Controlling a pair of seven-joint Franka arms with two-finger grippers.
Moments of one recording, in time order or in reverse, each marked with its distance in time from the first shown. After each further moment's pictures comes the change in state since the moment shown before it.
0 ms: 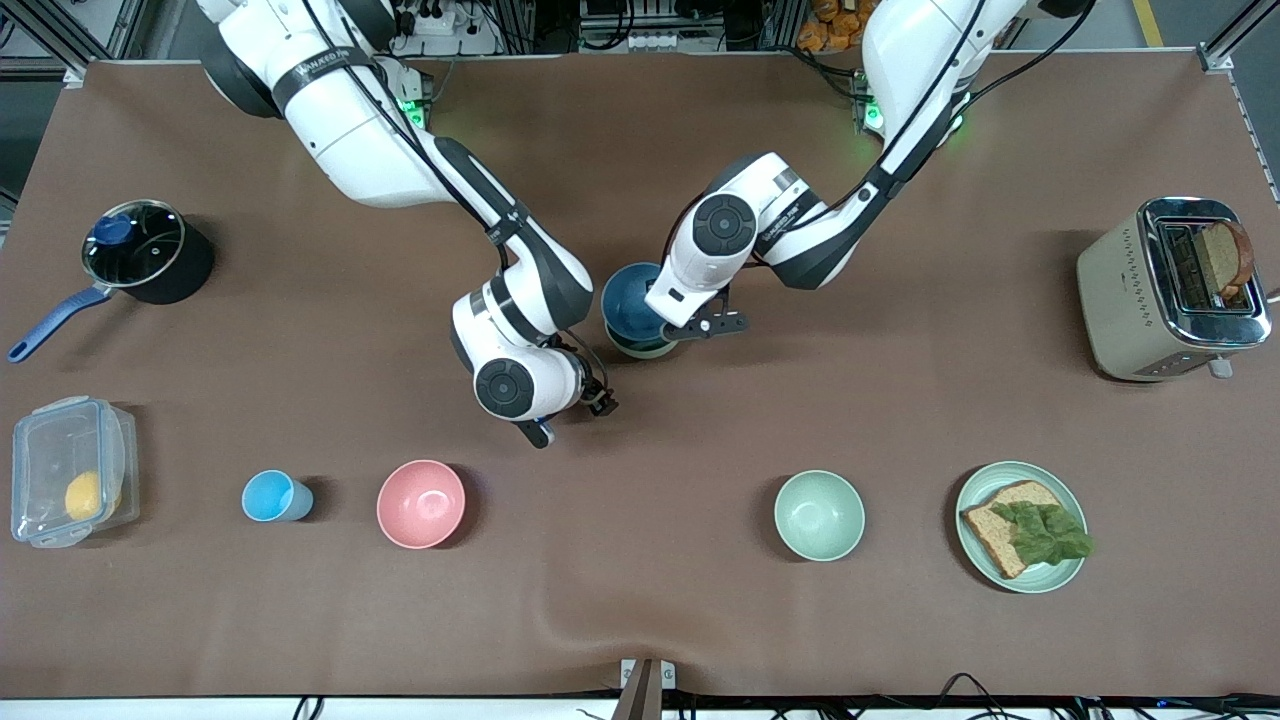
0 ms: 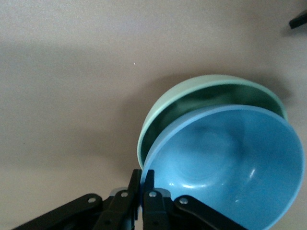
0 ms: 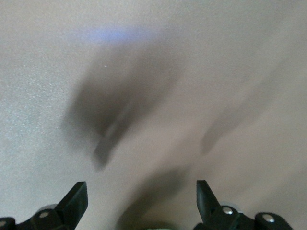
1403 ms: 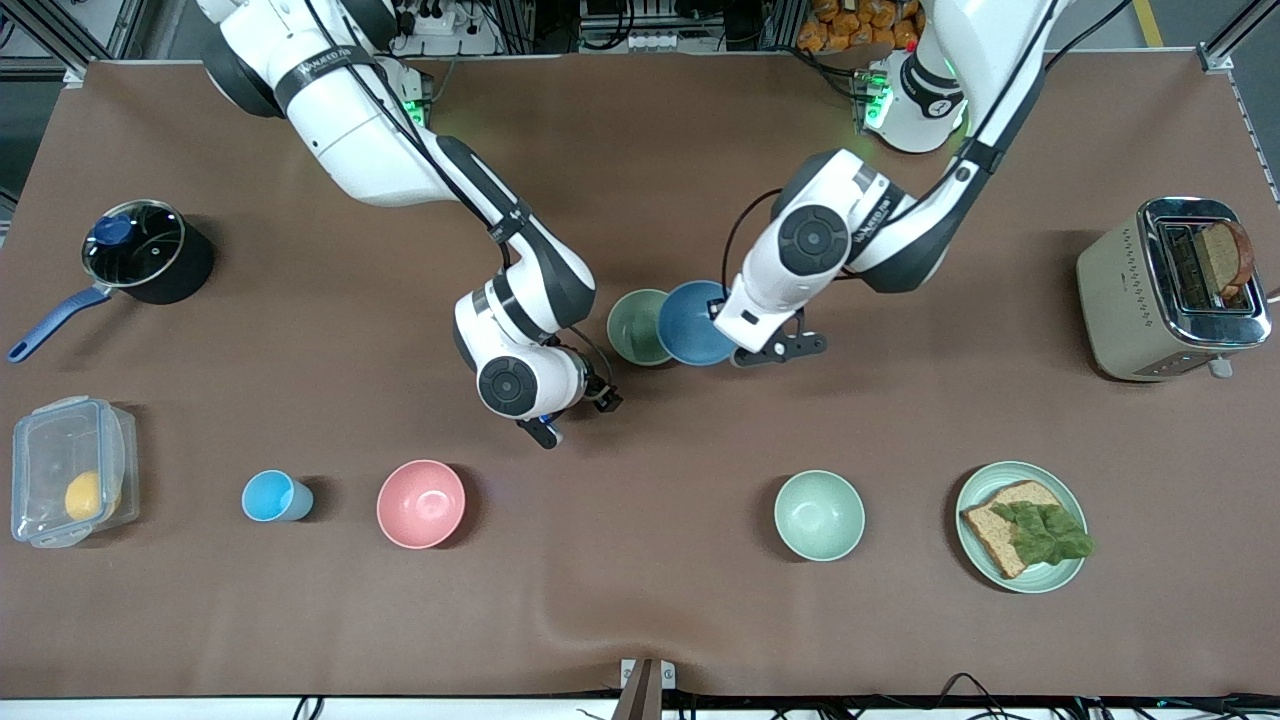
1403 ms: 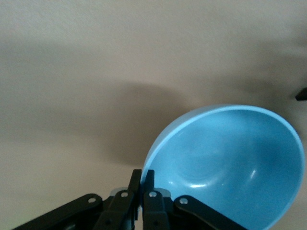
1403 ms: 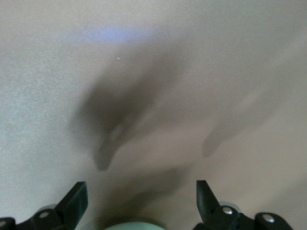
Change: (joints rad) left arm 0.126 -0.141 0.011 0.004 -0.041 -0.156 0.100; right arm 0.005 0.000 0.000 0.000 -0.002 -0.003 -0.083
